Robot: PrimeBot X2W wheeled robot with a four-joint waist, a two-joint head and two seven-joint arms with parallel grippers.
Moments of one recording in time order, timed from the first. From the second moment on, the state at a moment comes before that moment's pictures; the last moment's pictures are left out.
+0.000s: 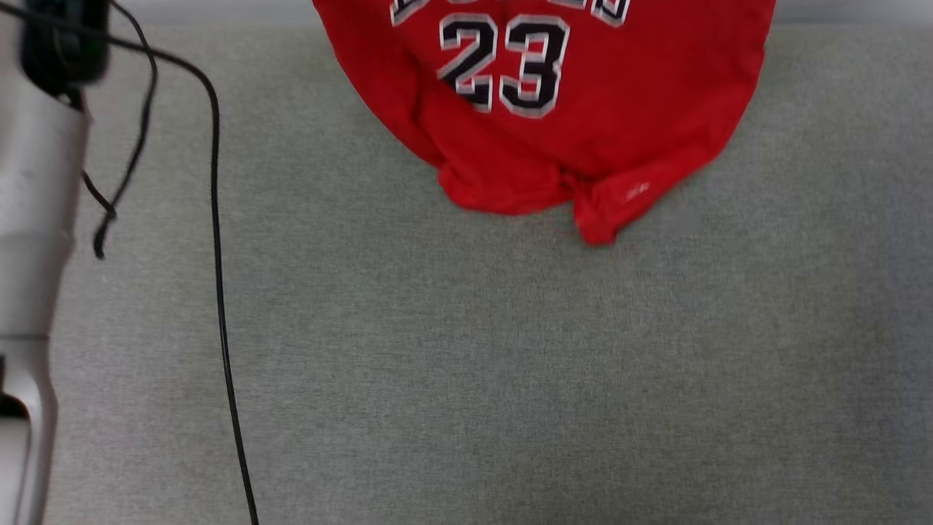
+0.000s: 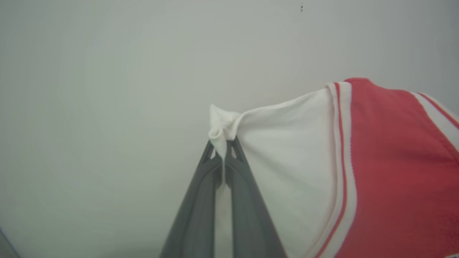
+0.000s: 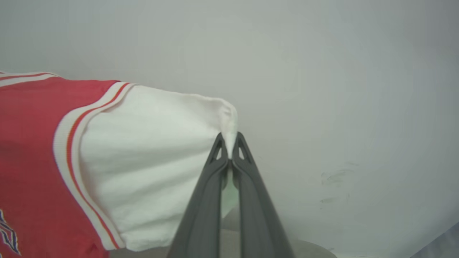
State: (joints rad) left arm -1.23 0.43 -0.38 0.59 -0.61 0.09 -0.03; right arm -1.06 -0.31 -0.09 0.30 0.10 0.13 0.38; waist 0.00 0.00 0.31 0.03
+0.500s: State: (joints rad) left arm -1.57 0.48 -0.36 0.73 -0.56 0.03 -0.15; right arm -1.54 -0.29 -0.04 0.53 0.02 0.13 0.25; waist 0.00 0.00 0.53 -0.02
